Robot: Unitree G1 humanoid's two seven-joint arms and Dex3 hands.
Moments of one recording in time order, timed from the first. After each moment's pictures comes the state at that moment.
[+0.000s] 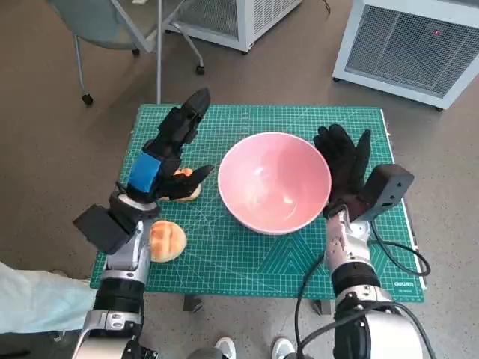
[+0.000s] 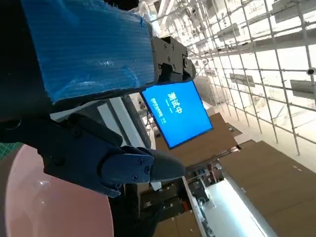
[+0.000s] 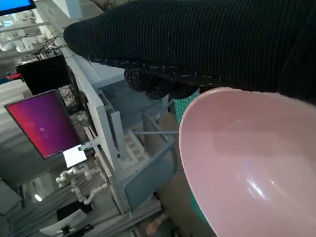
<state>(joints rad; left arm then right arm) -0.56 0.20 0.10 0.53 -0.17 -0.62 -0.40 -0.90 -0.02 -0.41 1.31 0.23 -0.43 0.12</state>
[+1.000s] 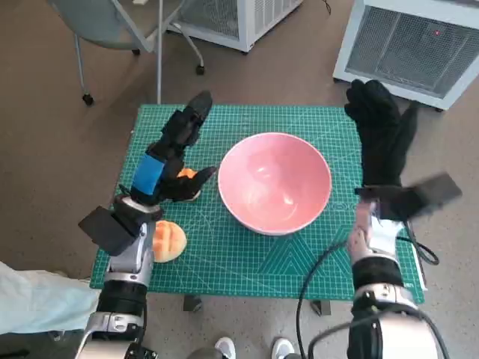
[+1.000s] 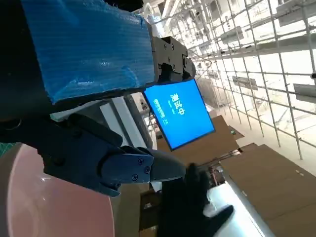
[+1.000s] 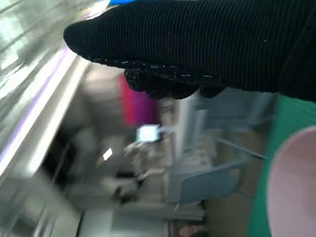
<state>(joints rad) -0.56 0.17 0.09 0.54 -0.16 -0.62 -0.39 -0.80 -0.11 -0.31 0.98 0.23 -0.83 0.38</state>
